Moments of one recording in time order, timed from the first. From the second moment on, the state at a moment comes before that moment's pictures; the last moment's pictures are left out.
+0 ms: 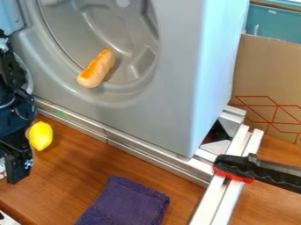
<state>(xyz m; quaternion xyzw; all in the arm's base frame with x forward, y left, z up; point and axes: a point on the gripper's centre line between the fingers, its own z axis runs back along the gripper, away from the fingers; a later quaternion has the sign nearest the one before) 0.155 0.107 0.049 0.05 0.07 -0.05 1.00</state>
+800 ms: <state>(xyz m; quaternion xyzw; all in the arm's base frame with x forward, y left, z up) 0.160 0.158 0.036 0.06 0.04 -0.06 1.00</state>
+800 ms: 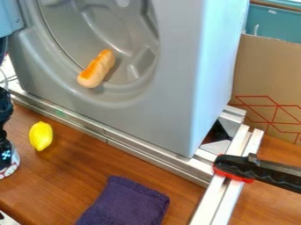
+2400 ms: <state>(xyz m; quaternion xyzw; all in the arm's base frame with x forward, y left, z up) 0.186 0.209 -0.006 0.06 0.03 0.01 1.00</state>
